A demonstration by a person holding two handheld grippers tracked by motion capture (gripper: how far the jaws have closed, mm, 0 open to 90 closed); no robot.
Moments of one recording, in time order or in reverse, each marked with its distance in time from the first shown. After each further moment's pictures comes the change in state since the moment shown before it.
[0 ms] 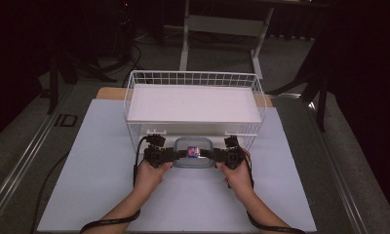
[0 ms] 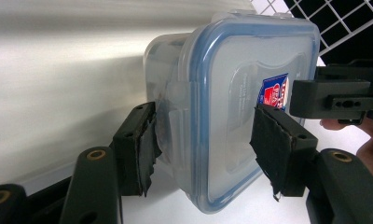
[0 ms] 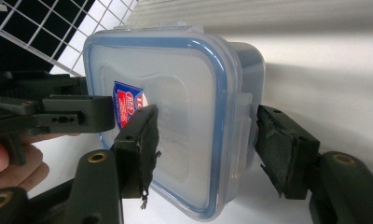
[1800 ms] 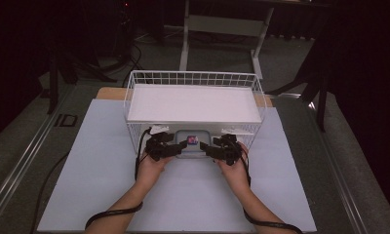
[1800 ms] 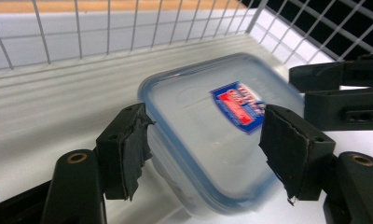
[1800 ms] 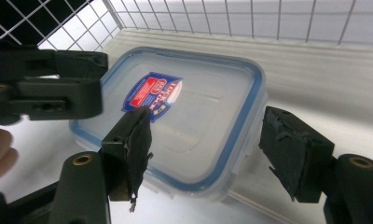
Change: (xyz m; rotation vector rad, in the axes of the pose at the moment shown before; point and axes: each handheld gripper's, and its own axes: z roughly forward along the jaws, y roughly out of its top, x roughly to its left) left arm -0.001 0.011 0.004 -0.178 0.070 0.209; right arm 0.007 0.007 0.006 -0.140 -0.130 -0.210
